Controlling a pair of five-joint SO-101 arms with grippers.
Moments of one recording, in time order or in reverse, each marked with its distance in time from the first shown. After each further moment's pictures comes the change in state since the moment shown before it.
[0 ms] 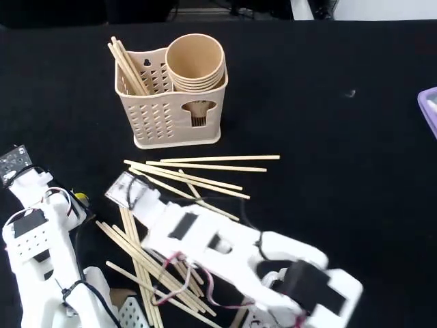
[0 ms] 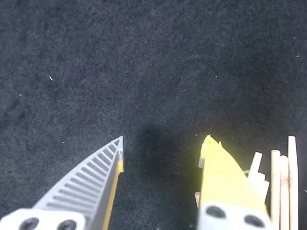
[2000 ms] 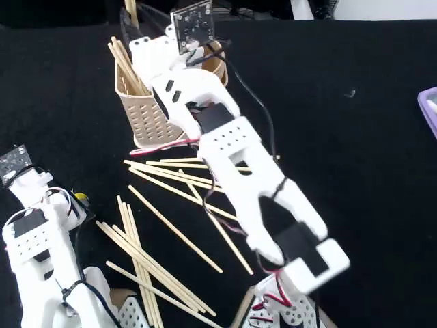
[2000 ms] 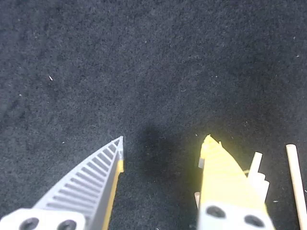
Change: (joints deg) left arm 0.0 0.0 0.0 0.0 0.0; right arm 26.2 12.8 -48.2 -36.7 -4.0
